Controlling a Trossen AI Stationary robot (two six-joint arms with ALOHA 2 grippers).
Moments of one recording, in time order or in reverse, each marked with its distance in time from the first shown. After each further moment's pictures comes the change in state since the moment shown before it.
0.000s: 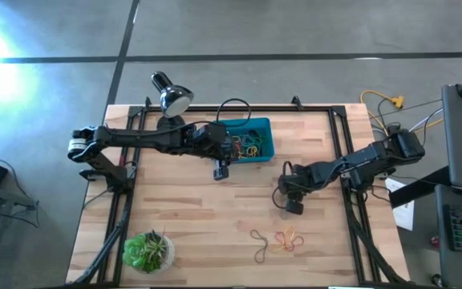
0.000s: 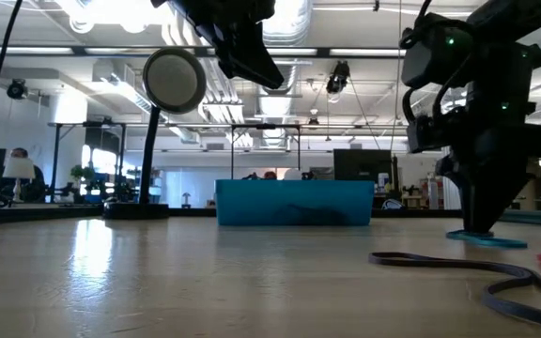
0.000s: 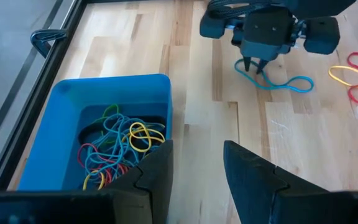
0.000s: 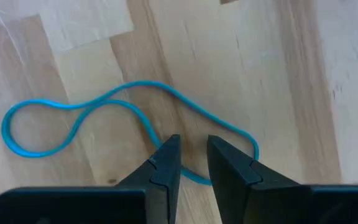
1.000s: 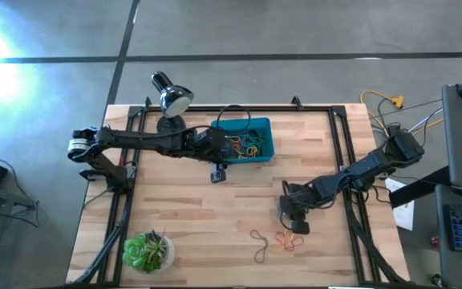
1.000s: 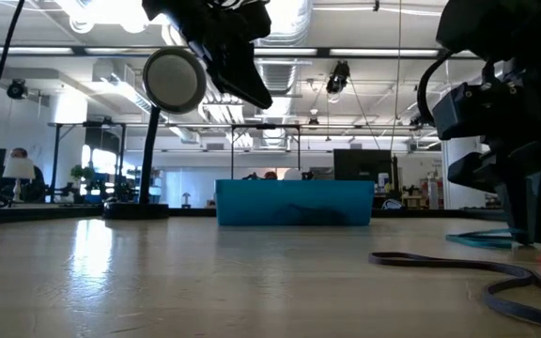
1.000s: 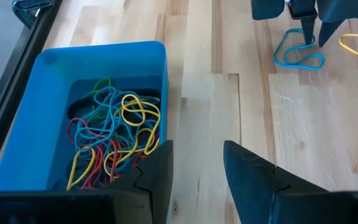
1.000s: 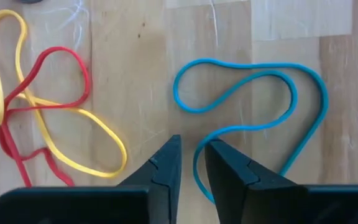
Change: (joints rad) left arm 0.000 0.001 -0.074 0.003 0.000 -0.002; right arm 0.201 0.006 -0.008 0.172 -0.114 0.018
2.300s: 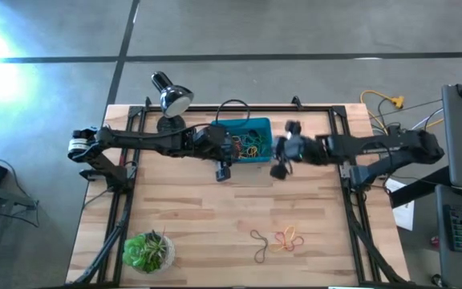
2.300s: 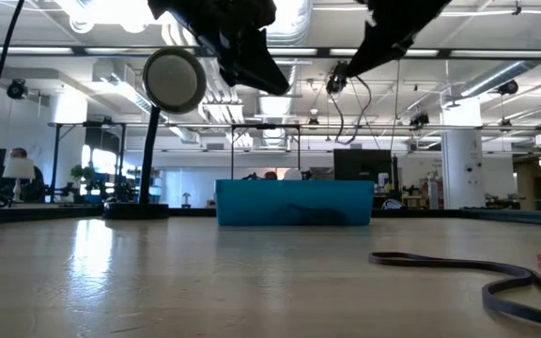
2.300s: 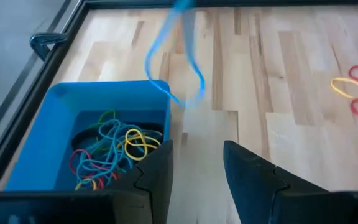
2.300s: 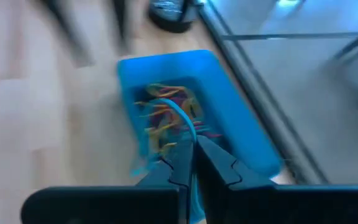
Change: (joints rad) left arm -0.001 0.000 0.003 0.120 0.001 -0.028; right arm -0.345 -0.272 0.394 -0.149 0.542 -0.391
